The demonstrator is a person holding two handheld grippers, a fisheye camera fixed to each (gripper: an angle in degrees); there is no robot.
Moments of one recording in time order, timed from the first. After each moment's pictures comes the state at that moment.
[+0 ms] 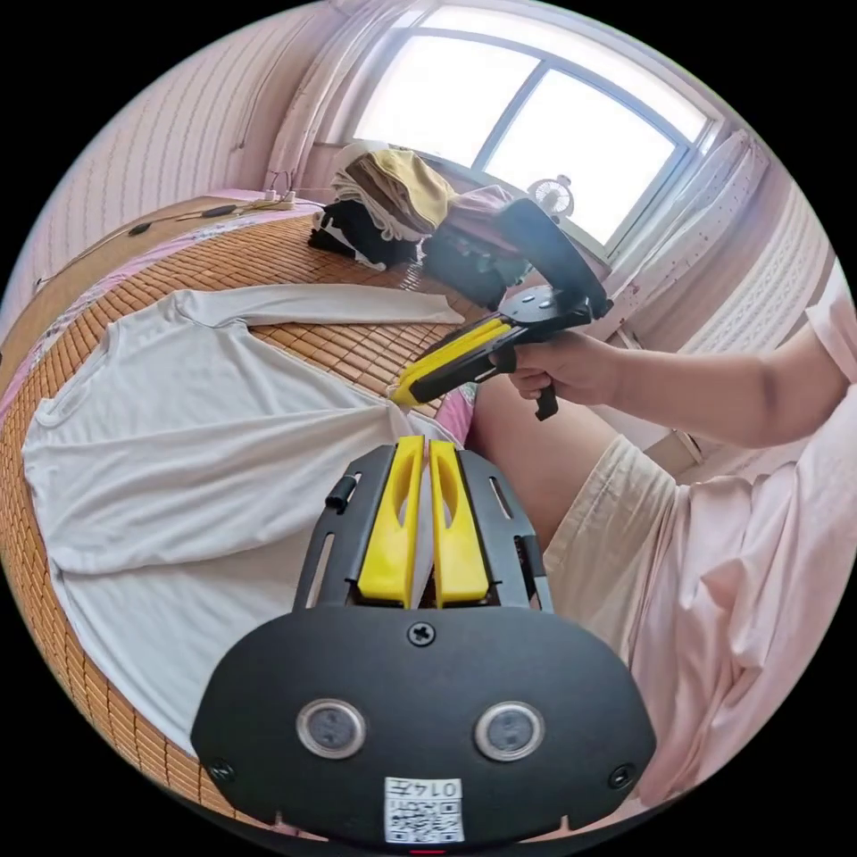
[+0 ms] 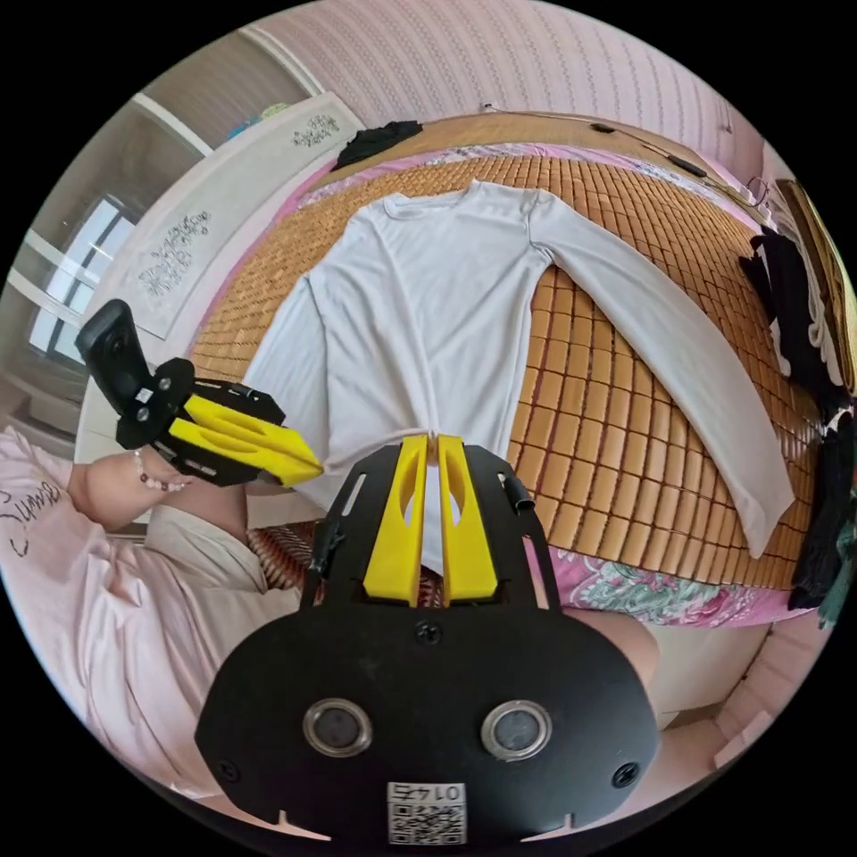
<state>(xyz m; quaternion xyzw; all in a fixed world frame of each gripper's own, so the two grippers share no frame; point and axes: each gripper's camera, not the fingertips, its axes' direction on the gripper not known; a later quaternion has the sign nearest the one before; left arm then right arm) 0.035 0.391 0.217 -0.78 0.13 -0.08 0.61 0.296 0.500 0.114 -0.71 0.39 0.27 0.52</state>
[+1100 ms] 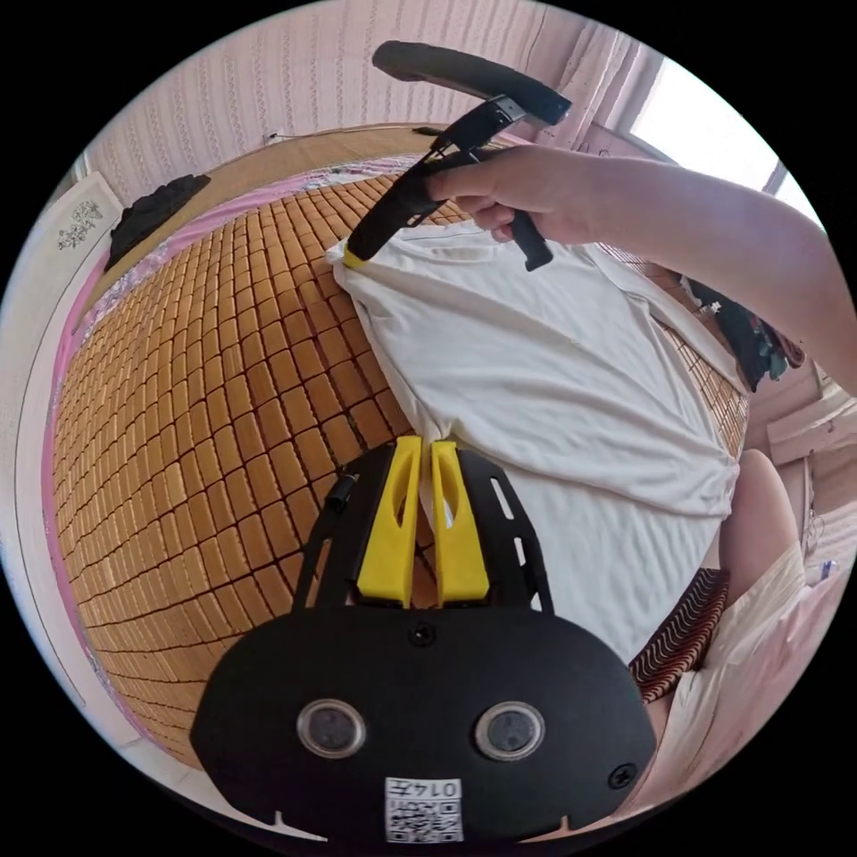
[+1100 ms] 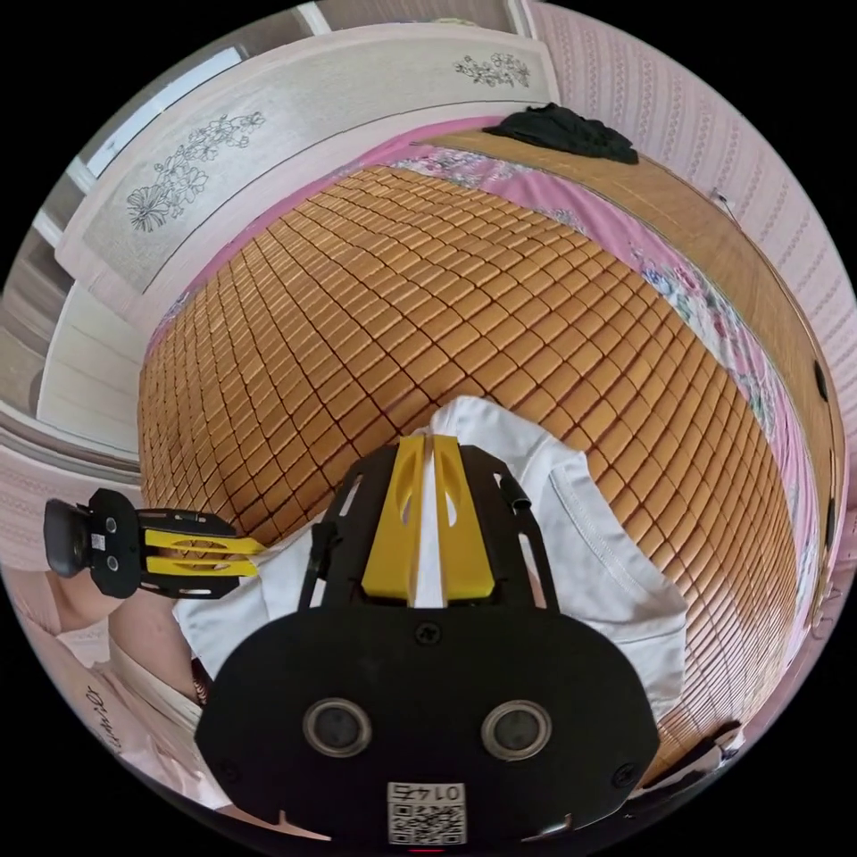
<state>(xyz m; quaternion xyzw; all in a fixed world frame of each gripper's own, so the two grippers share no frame) -0.231 0.460 0.210 -0.82 -0.21 -0.01 0.53 0.572 0.692 0.396 -0.81 0.18 0.14 0.54</state>
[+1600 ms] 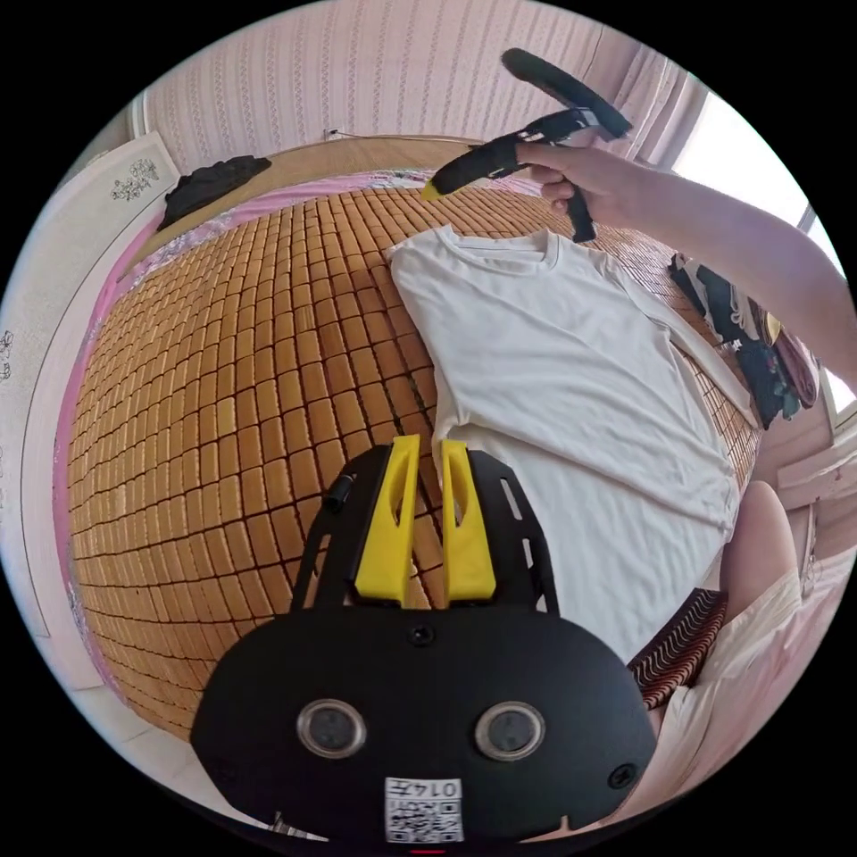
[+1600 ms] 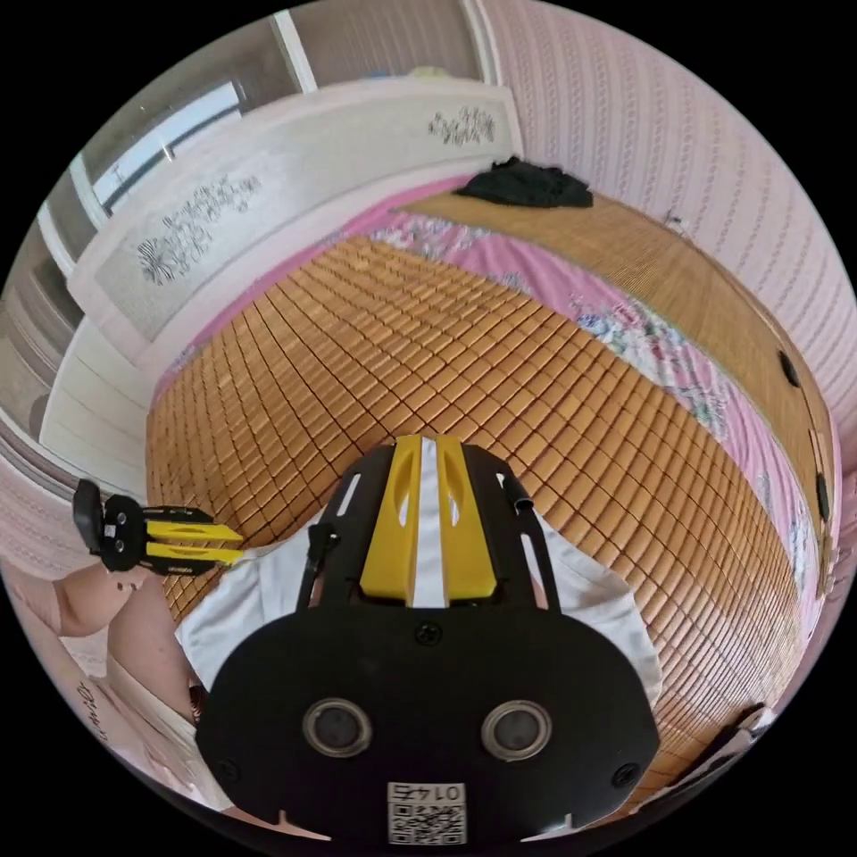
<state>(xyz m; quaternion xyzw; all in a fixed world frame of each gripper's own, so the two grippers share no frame) -0.214 0.465 0.190 -0.80 -0.28 -0.02 0.54 0.551 0.568 0.356 -0.74 0.23 0.12 0.62</state>
